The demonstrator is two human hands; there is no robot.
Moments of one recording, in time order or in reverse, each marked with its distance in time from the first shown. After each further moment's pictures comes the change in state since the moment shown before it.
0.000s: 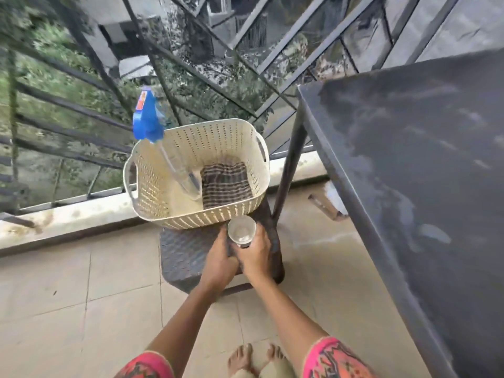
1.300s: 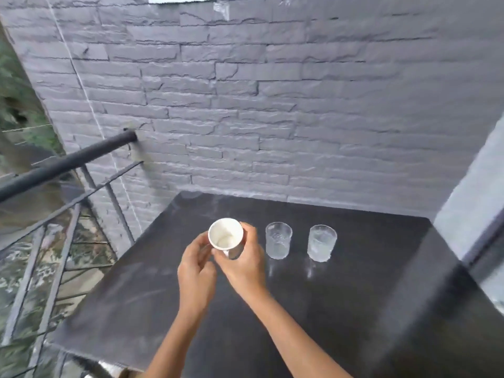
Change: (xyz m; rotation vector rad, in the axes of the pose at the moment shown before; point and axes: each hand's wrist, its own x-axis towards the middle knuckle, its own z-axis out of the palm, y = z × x) left_hand -0.273 0.393 0.067 -0.252 -0.551 0.893; right_hand -0.242 -0.151 -0.448 0.330 1.144 -0.158
